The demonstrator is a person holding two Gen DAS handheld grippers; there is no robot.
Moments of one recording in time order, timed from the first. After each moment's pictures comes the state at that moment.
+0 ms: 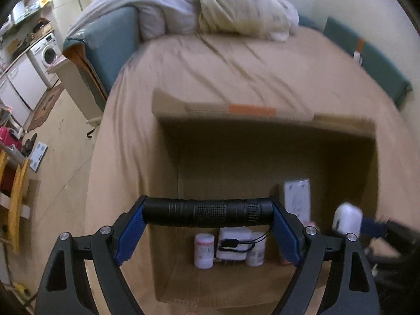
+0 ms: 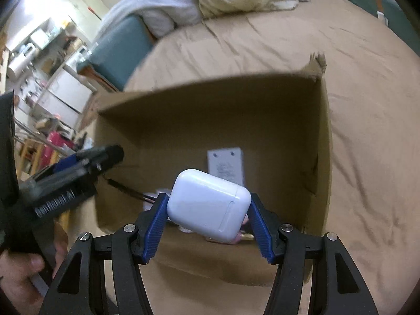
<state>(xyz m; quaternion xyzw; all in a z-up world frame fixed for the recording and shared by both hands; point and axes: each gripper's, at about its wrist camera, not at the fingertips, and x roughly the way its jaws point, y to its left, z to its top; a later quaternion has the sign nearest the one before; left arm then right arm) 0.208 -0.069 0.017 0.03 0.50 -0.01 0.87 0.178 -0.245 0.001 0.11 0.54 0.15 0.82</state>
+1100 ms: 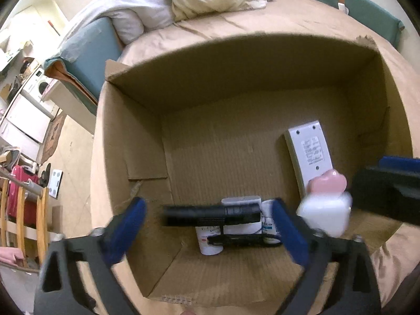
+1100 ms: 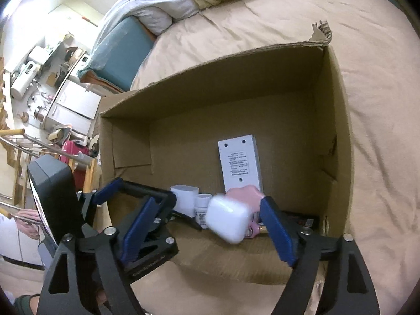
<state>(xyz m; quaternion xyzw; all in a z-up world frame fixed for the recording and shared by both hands) 0.192 -0.107 -0.028 0.14 0.51 -0.01 0.85 0.182 -0.247 -0.010 0.18 0.56 0.17 0.79</state>
